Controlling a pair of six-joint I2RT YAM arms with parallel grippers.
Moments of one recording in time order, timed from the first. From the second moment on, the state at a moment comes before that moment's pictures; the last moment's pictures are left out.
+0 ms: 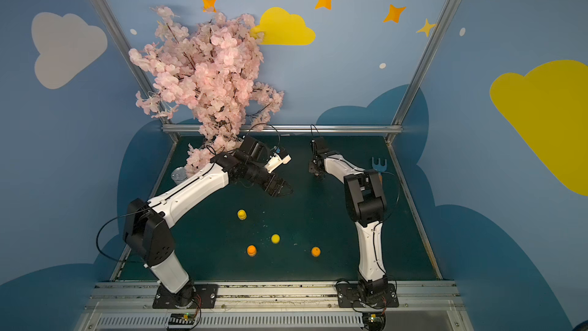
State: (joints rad) left arm -0.58 1.74 1.55 -0.74 0.62 0.04; right arm 0.37 2.18 1.65 -0.48 0.15 0.30
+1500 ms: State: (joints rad) left arm -0.58 1.74 1.55 -0.73 0.65 0.04; right arm 0.38 2.20 1.65 -0.50 0.17 0.31
